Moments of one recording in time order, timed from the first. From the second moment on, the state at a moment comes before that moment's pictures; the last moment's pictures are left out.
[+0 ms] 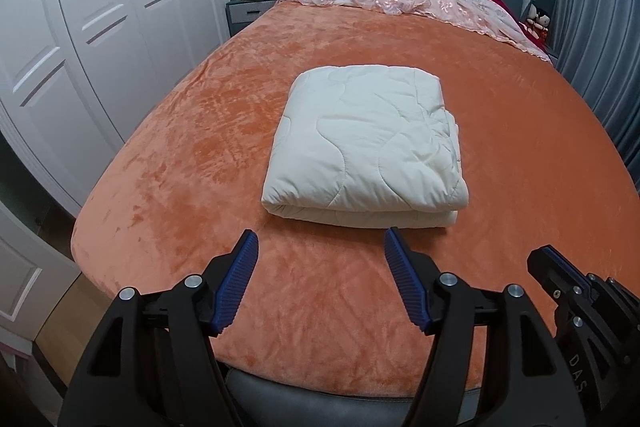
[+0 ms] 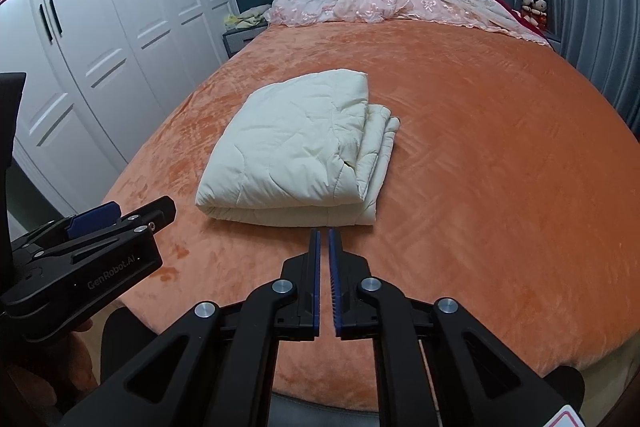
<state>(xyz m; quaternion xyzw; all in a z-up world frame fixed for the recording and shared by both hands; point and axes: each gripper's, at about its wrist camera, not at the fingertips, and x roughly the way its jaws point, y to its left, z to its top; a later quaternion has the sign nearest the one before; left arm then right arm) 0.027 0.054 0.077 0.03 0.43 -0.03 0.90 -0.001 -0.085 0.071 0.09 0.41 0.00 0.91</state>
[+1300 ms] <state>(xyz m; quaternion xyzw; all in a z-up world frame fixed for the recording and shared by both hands) -0.034 0.050 0.081 0.06 0.40 0.00 0.91 -0.052 -0.062 0.079 0.05 0.39 -0.04 0.92</state>
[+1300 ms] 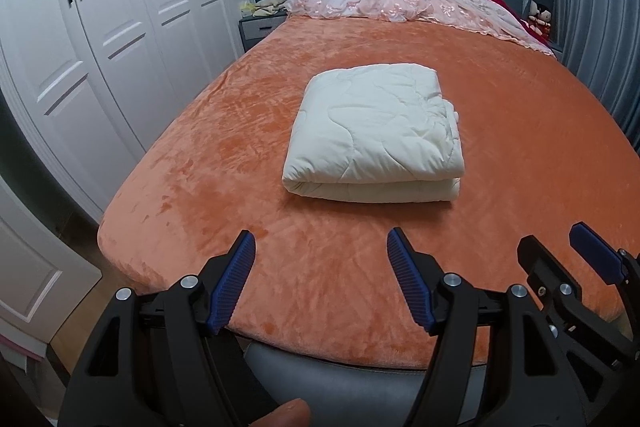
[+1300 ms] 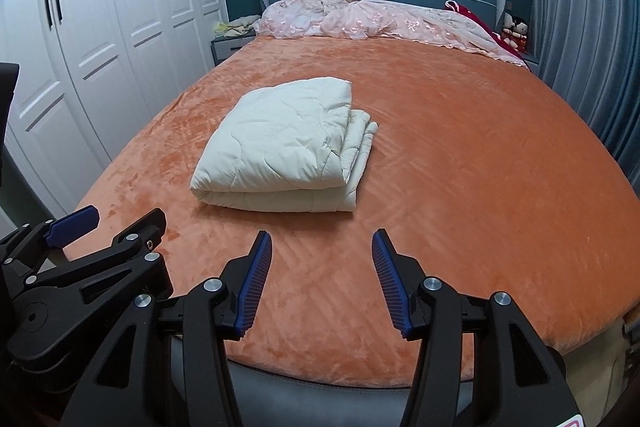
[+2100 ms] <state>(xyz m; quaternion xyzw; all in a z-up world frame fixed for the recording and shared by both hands) -0.042 0.060 0.077 0.04 0.40 0.00 0.92 -0.059 -0.059 0.079 0.05 0.38 -0.05 0.92</state>
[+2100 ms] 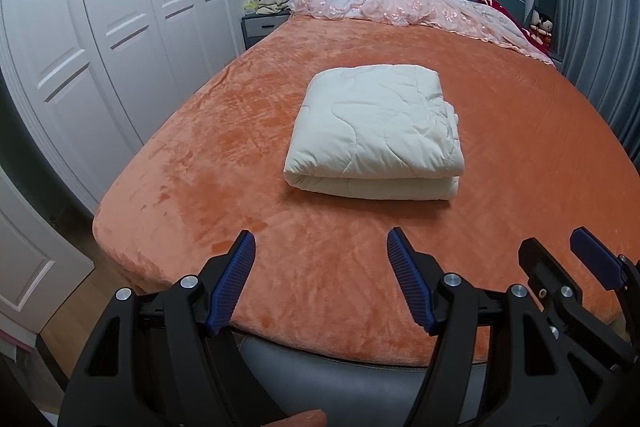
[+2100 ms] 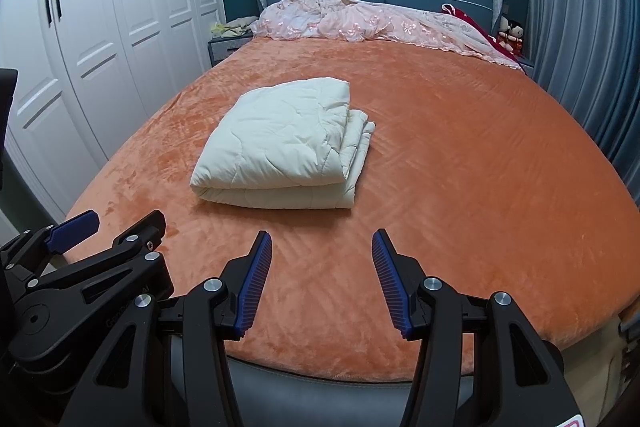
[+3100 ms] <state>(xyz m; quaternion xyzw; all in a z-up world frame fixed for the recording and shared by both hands) -0.044 0.064 0.076 0.04 0.40 0.00 0.92 -0.060 -0.057 0.080 0.04 0.38 -0.05 0.92</state>
